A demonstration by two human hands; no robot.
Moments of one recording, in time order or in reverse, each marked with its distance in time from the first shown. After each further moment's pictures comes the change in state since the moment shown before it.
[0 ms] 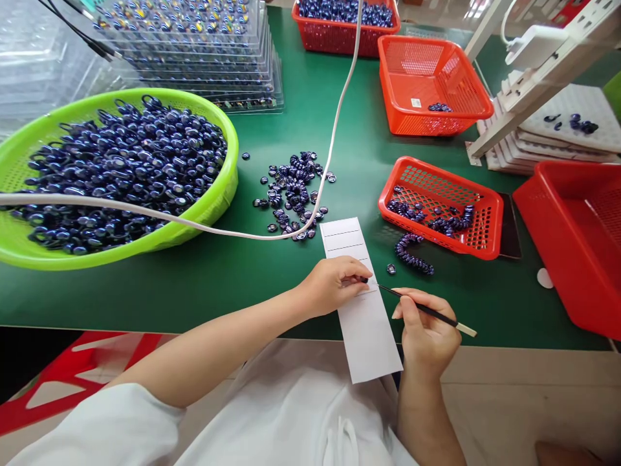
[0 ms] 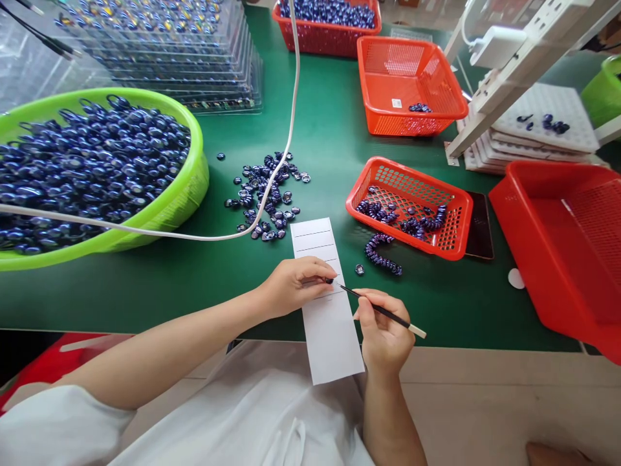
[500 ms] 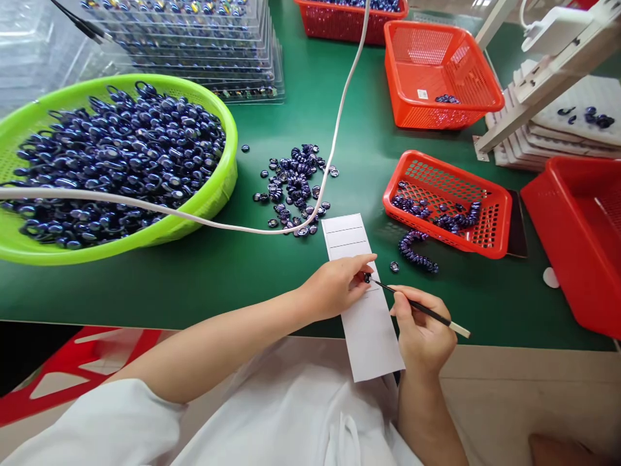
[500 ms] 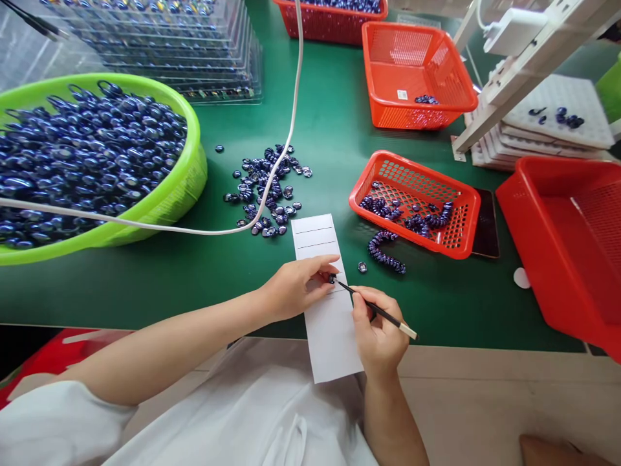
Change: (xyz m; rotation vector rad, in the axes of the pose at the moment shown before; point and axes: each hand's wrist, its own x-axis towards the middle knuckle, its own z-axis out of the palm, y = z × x) left_hand -0.006 -0.005 0.008 0.213 -0.001 0.043; right_hand -0.005 0.000 -0.001 -0.254 -0.067 -0.028
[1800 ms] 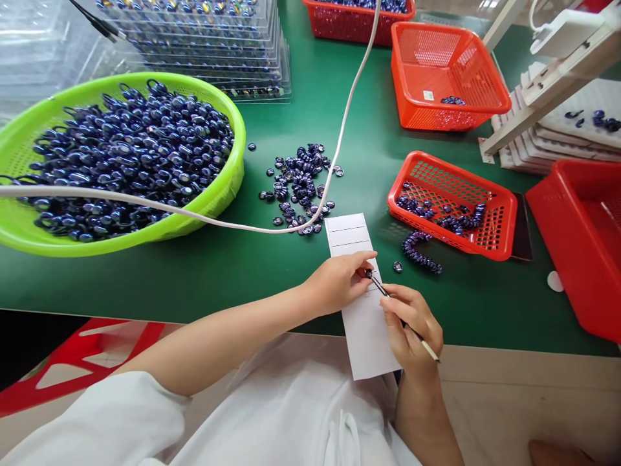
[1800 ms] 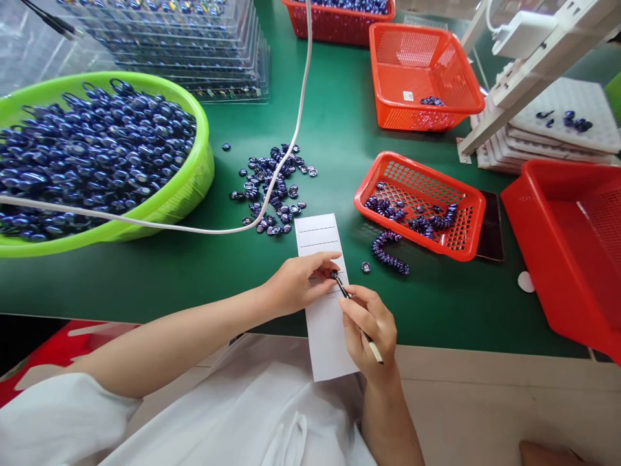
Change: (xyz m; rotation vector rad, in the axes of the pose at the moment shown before) left_hand 0.002 0.001 -0.002 -0.031 0.029 -0.051; right_hand 0.006 0.011 -0.011 -0.068 -0.375 -0.475
